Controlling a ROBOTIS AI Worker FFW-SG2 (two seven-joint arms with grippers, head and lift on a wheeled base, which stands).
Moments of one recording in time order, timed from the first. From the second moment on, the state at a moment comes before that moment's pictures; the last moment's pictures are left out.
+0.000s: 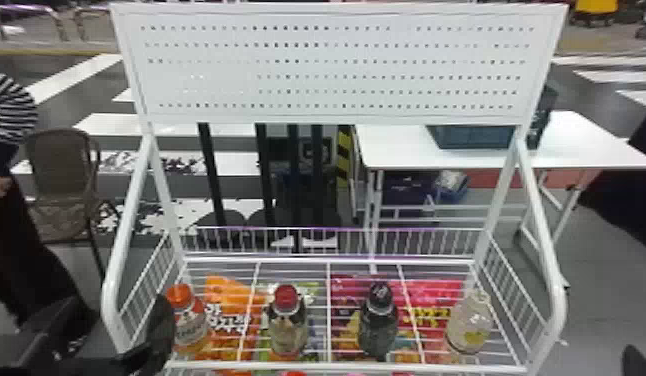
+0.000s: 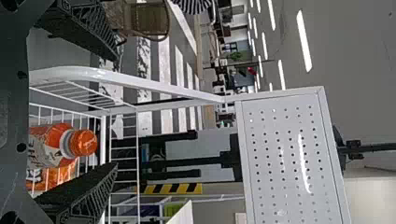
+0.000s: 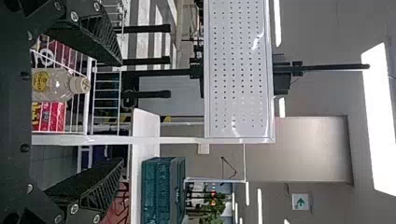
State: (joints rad) left arm 0.64 0.29 -0.03 -2.53 0.13 0.43 0.41; right arm 1.07 -0.35 -0.34 -2.46 -0.48 -0.18 0.07
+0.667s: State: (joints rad) left arm 0.49 0.29 -0.47 -2.09 -0.01 0.07 0.63; right arm 1.07 -0.36 -0.34 -2.47 -0.48 -0.18 0.07
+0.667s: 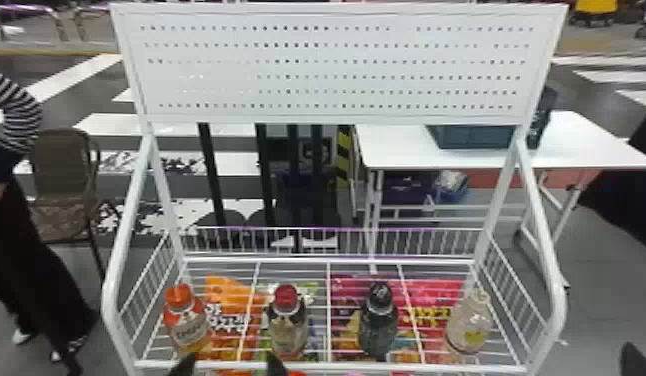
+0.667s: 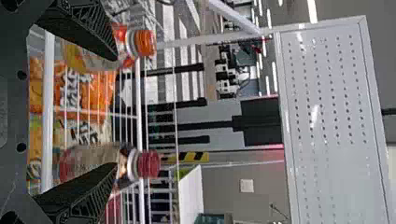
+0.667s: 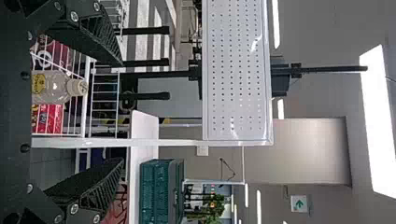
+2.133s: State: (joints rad) left arm -0.05 0.16 -0.63 -1.32 0.23 -0.29 0.62; right arm 1.10 -0.35 -0.36 -2.46 -0.48 -0.19 0.07
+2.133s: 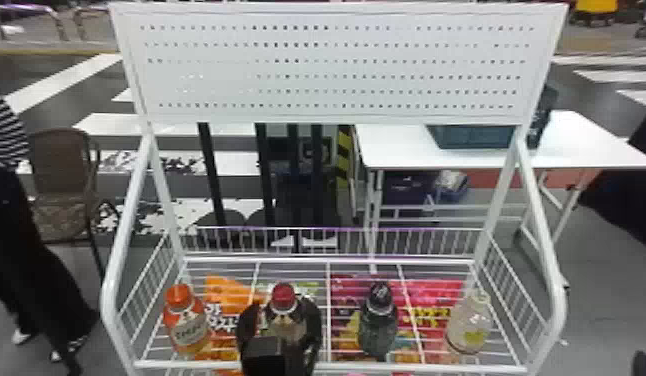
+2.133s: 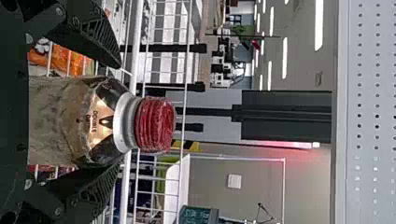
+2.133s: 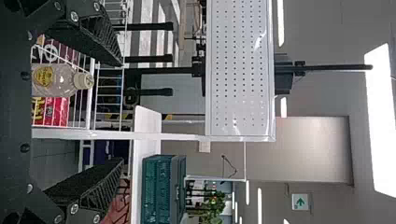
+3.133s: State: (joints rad) left arm 0.27 0.34 -0.48 -2.10 0.16 0.17 0.66; right arm 1.07 -0.36 -0.36 -2.45 -0.49 -0.19 0.07
